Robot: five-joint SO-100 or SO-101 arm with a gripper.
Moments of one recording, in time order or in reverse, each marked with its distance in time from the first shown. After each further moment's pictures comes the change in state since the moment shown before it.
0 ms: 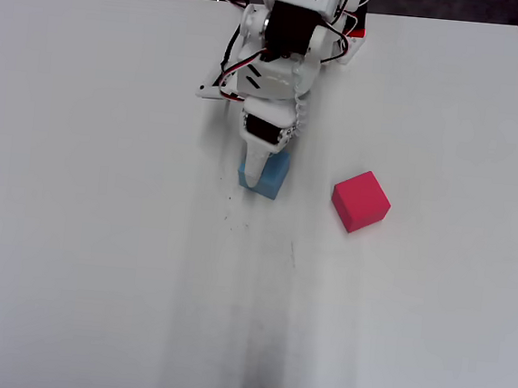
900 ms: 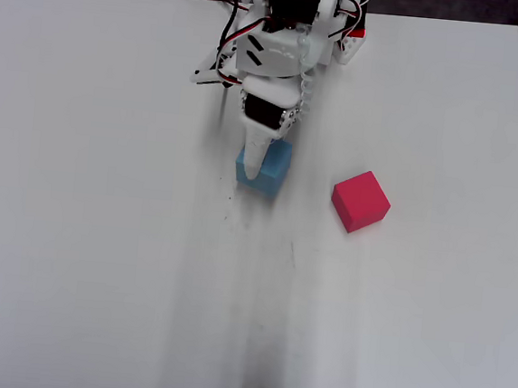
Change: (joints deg) arm -1.5 6.1 -10.0 9.6 0.7
